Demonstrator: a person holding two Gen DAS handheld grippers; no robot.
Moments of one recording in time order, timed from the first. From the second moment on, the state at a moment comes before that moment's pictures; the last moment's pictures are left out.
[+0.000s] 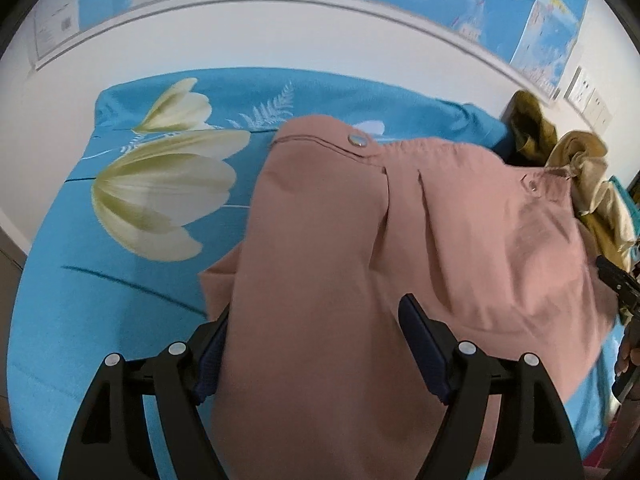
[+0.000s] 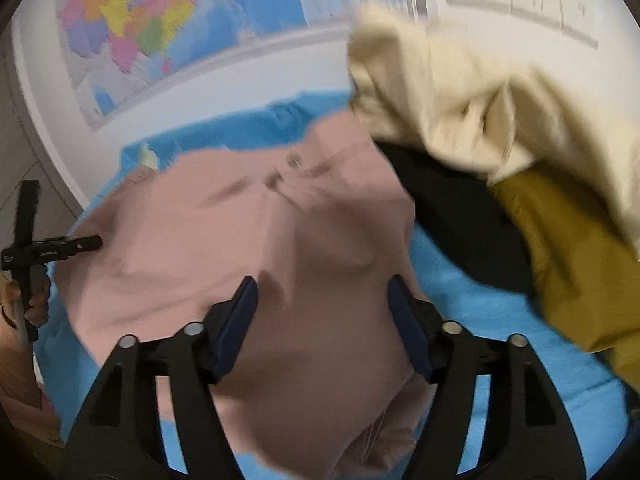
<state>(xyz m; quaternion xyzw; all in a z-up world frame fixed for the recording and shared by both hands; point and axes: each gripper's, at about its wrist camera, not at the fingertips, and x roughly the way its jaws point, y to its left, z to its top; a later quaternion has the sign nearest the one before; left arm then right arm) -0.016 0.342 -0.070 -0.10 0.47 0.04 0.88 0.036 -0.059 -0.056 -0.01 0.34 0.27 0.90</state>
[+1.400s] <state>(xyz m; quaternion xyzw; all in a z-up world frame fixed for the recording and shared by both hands) -0.097 0.308 -0.090 -0.30 0.44 -0.13 0.84 -0.033 0.114 -0.062 -0.18 0.32 0.47 0.80</state>
